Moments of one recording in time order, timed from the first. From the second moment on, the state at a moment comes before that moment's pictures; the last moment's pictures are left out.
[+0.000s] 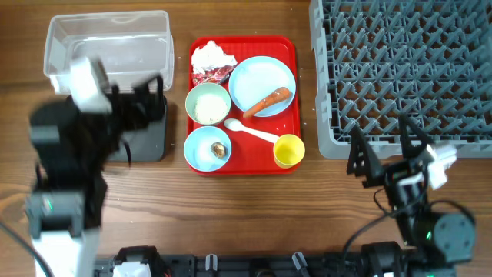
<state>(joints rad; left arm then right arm) 0.02 0.94 1.11 -0.55 0.26 -0.38 0.10 0.29 0.48 -0.01 -0.19 0.27</state>
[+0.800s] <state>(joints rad) -0.25 2.34 2.25 -0.99 0.08 -0.18 0.10 1.55 1.33 -0.70 -0.31 0.10</state>
